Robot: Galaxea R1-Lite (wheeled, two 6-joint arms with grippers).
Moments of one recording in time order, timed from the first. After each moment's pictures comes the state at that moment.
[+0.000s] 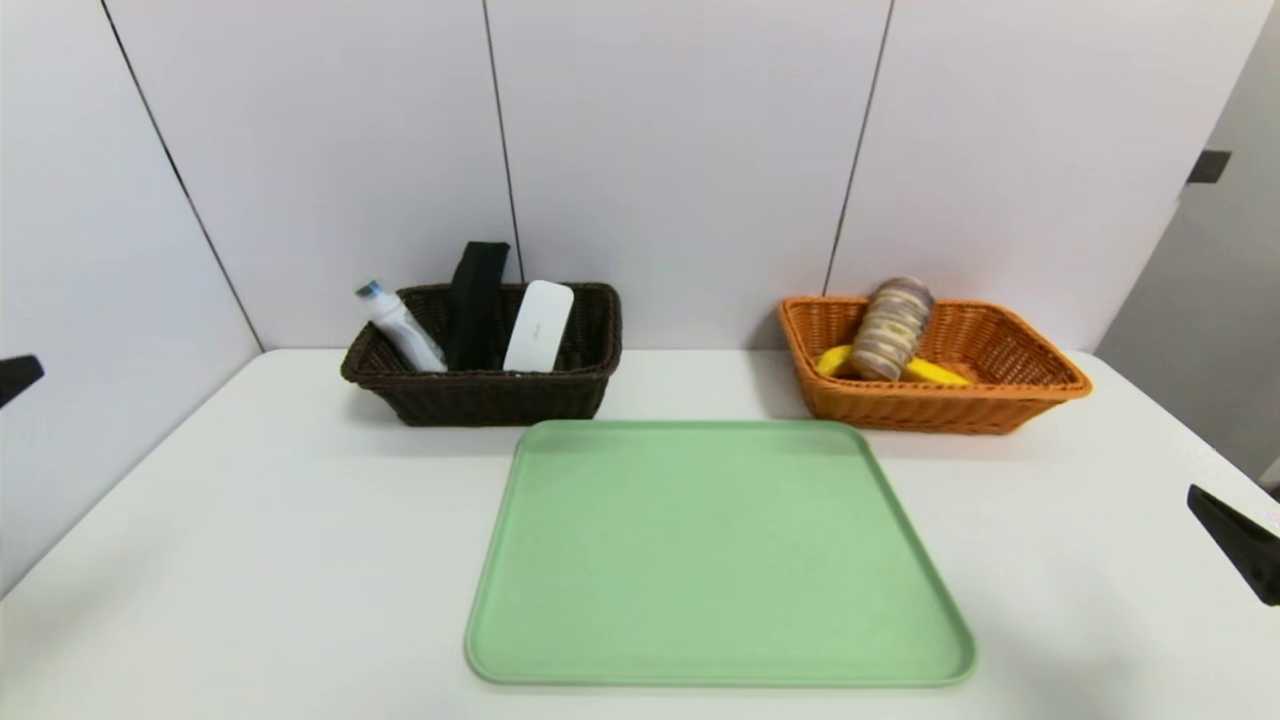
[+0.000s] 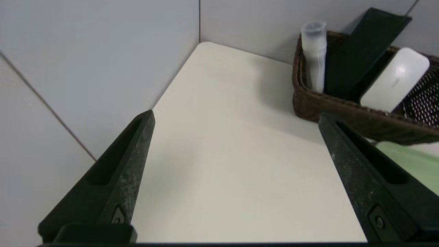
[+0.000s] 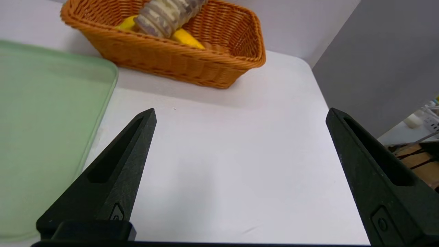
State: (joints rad) left arm 0.09 0.86 -0.76 0.07 0.20 -0.15; right arm 0.00 0.84 -0.24 -0.49 -0.10 -0.26
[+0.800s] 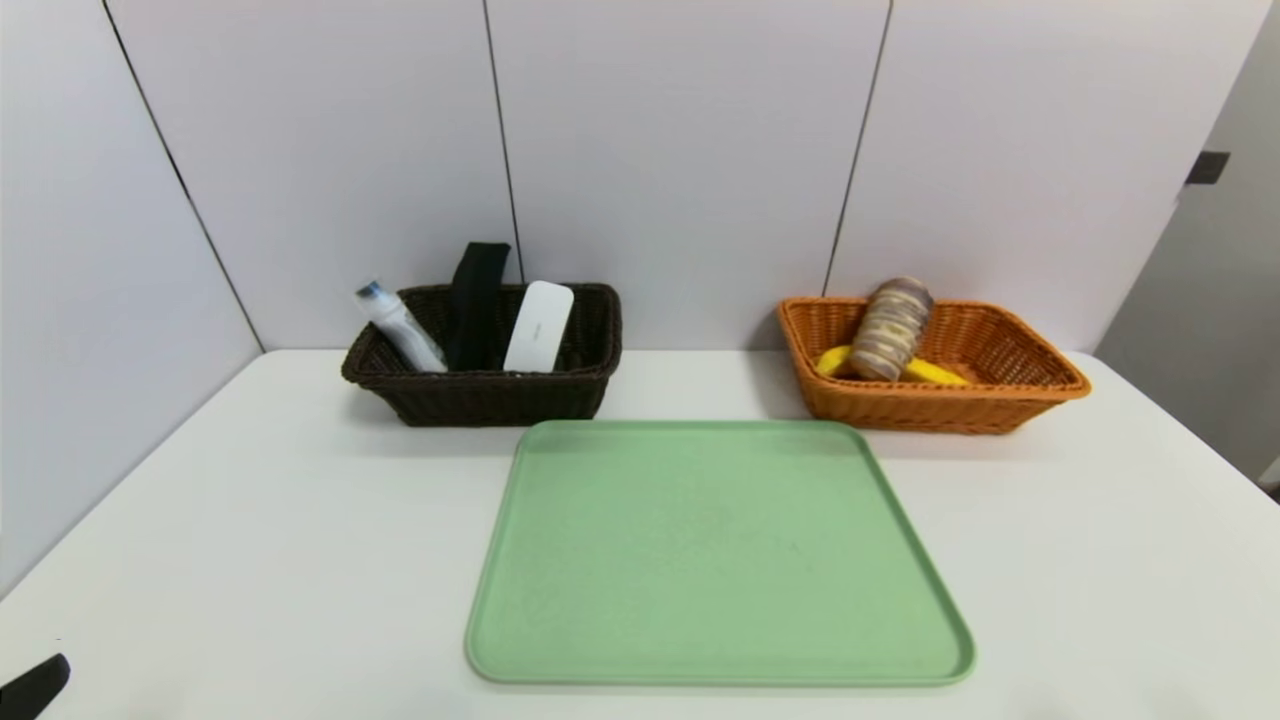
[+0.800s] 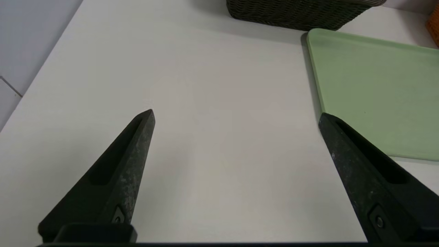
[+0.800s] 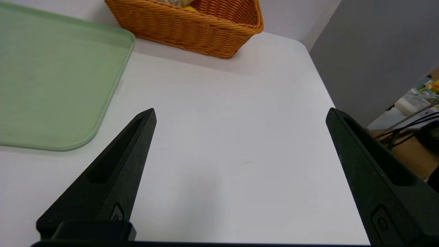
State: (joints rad) left arm 0.10 0.46 -0.53 0.33 -0.12 -0.15; right arm -0.04 0.39 -0.26 -0.02 -0.05 -0.26
